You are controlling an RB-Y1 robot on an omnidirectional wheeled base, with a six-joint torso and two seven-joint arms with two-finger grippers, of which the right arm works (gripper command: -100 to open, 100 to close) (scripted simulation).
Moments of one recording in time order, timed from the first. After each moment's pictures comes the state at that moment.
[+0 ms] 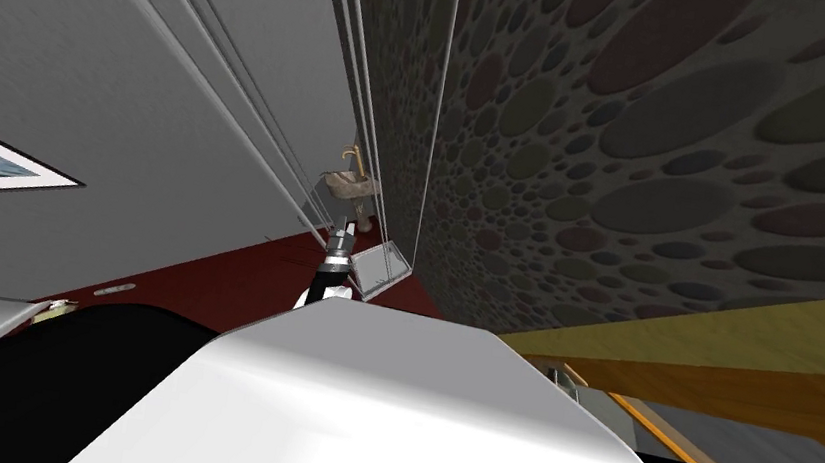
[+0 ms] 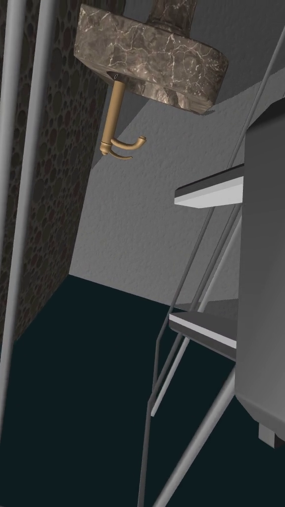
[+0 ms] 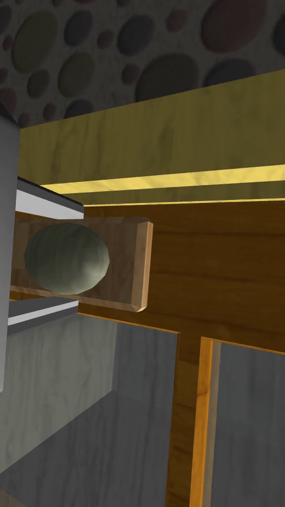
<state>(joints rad) 0.39 -0.58 0.67 -0.61 -1.47 -1.36 -1.65</state>
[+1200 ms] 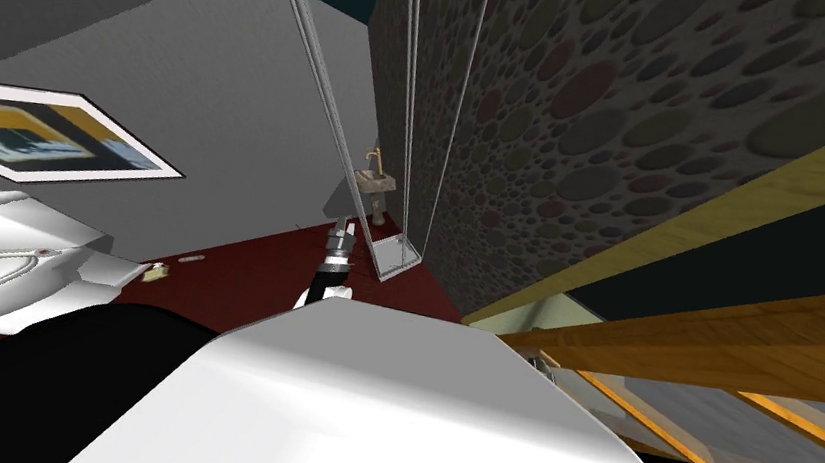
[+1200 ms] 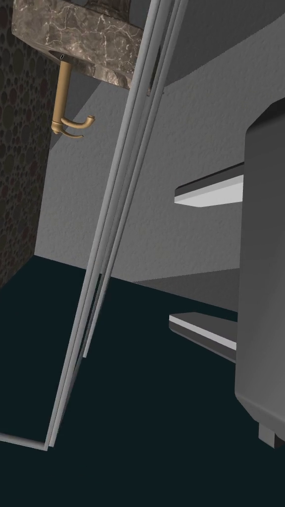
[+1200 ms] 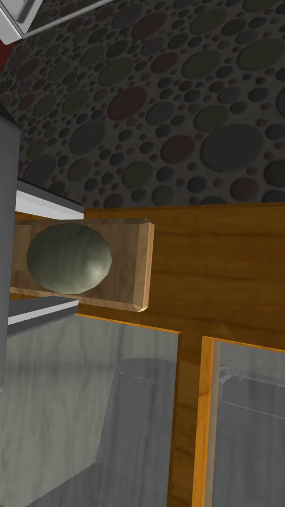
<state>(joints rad) 0.40 -0.58 0.80 -0.62 -1.36 -1.48 -1.67</state>
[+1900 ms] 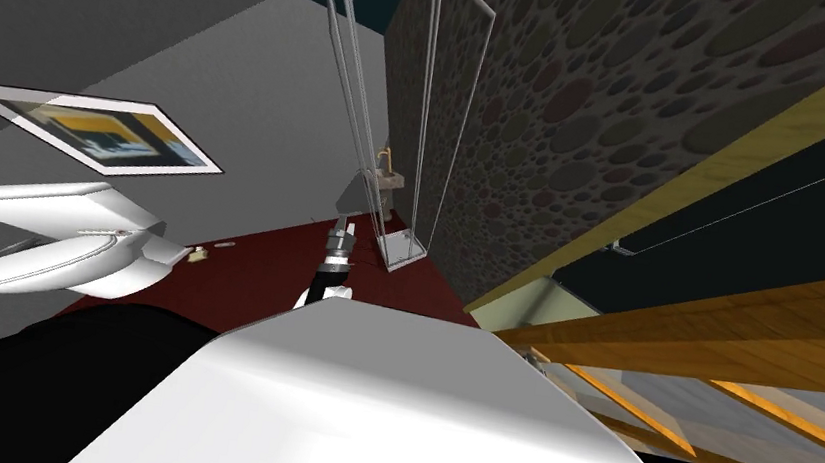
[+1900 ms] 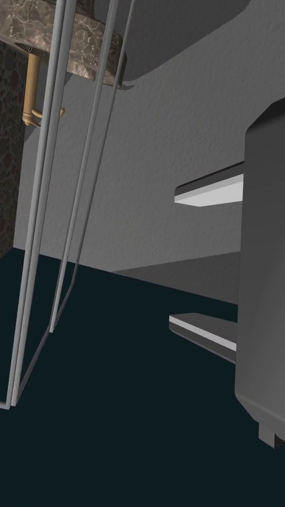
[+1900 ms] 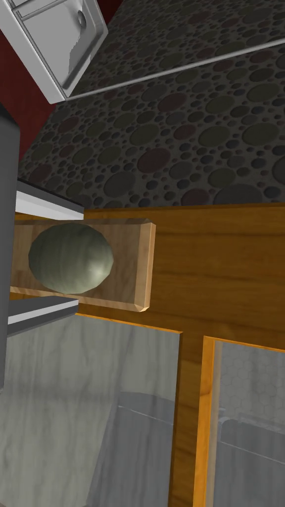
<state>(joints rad) 0.41 -0.59 0.87 -0.62 -1.31 -1.53 -1.68</state>
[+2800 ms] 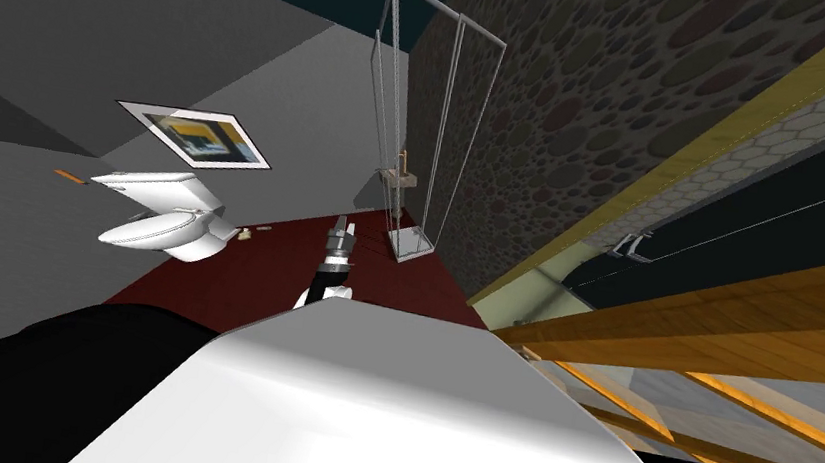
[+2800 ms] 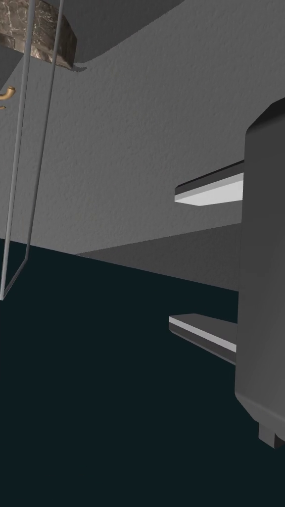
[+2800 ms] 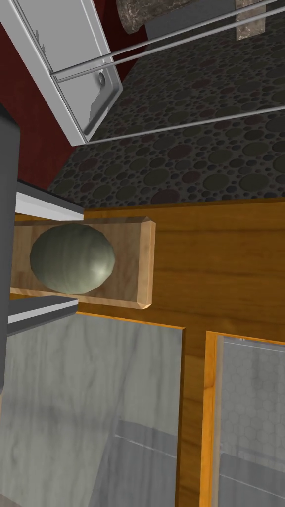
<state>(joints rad) 0.43 -0.55 0.84 -0.63 -1.24 -1.55 -1.66</state>
